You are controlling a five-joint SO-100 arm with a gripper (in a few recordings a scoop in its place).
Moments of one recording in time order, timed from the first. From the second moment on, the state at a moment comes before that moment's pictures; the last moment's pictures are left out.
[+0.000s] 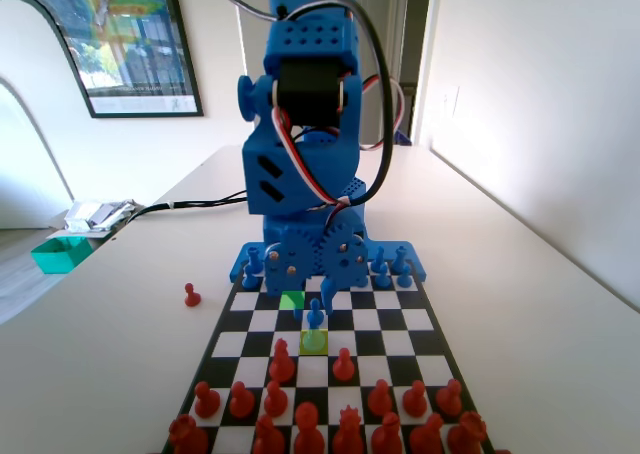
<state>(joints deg) 5.1 83.3 117.3 46.1 -107.1</state>
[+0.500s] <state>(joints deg) 5.0 80.1 117.6 41.1 -107.7</state>
